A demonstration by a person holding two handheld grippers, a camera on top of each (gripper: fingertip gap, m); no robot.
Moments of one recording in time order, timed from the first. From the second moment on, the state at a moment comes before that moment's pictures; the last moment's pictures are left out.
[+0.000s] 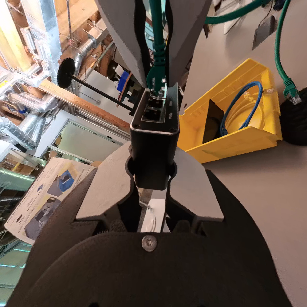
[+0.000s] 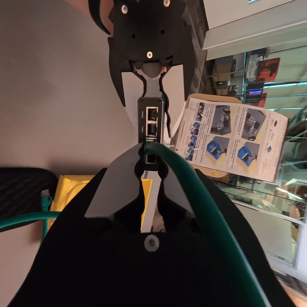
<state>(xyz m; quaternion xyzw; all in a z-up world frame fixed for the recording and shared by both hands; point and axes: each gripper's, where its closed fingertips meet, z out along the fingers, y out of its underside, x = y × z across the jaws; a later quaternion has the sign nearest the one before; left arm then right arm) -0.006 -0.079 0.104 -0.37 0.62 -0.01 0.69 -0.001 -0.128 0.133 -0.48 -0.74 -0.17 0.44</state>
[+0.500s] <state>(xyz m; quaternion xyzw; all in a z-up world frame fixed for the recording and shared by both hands) 0.003 -0.064 0.079 -0.41 0.64 -0.06 0.65 0.006 -0.118 0.110 -0.55 -0.74 -0.11 0.36</state>
